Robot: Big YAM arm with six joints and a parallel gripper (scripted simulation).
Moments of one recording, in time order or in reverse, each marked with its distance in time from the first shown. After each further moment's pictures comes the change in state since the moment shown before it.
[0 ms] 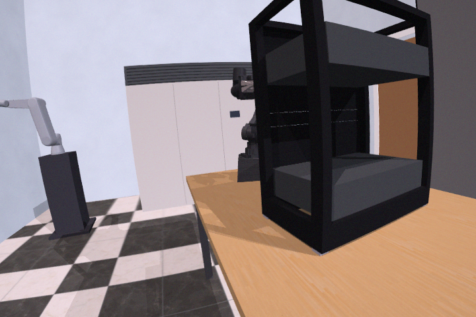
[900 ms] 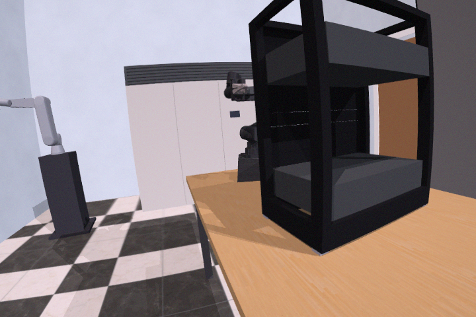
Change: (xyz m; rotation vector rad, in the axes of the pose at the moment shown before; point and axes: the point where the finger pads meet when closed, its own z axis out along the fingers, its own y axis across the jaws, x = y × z) arm -0.007 -0.008 -0.113 0.005 0.003 -0.024
